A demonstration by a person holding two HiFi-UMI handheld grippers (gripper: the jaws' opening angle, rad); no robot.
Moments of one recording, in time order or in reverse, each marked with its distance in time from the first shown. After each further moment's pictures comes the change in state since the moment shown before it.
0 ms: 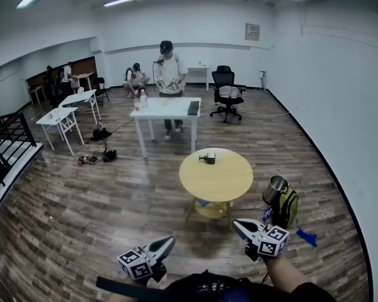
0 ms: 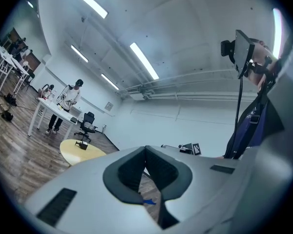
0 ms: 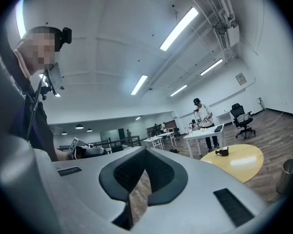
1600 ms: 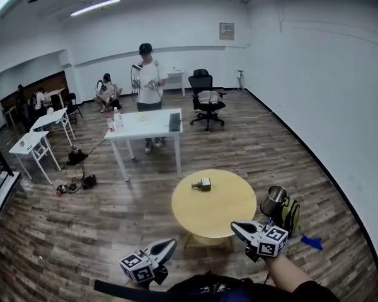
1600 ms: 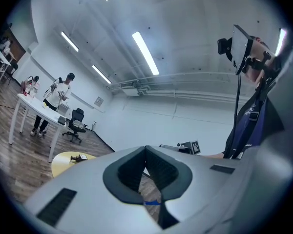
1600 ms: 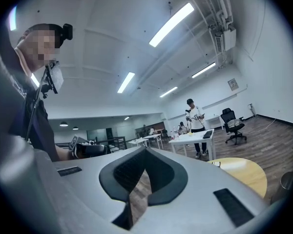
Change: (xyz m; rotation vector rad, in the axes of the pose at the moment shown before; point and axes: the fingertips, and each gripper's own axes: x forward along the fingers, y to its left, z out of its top) left arm 0.189 0.301 0.119 0.019 0.066 -0.147; right arm 0.236 -0.248 0.053 -0.025 -0.012 -0.128
